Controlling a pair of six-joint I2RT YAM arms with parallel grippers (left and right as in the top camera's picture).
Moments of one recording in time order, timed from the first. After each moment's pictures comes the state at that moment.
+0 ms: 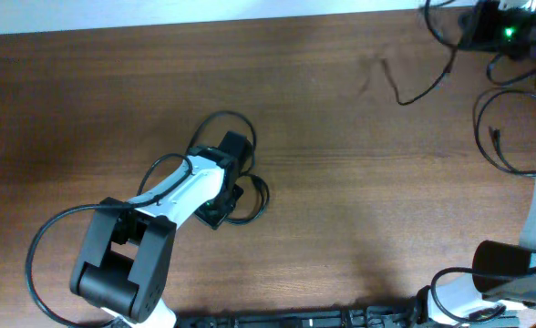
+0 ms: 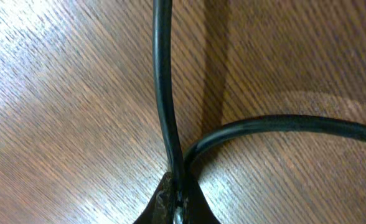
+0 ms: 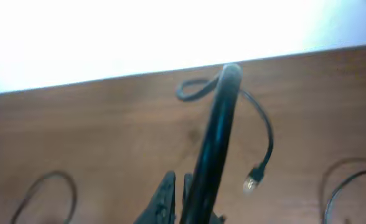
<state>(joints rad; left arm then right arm) -0.45 1.80 1.02 -0.90 -0.11 -1.35 -0.23 1.71 2.02 -1.02 -0.34 0.02</state>
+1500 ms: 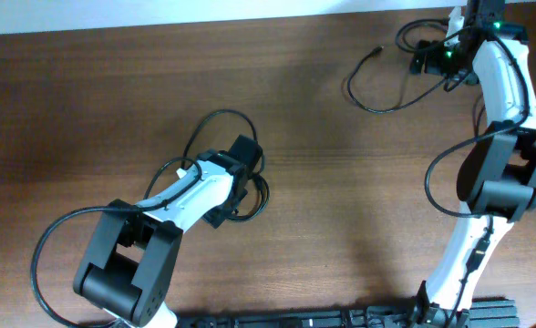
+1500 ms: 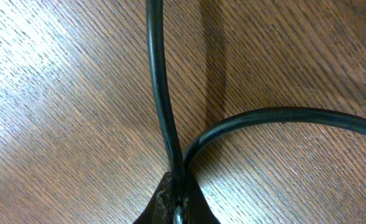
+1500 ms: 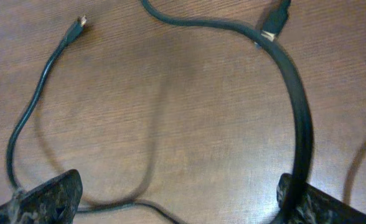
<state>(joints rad) -0.52 1.80 1.01 -0.85 -0.24 -1.34 -0.23 2.24 2.00 -0.93 -0.13 0.02</state>
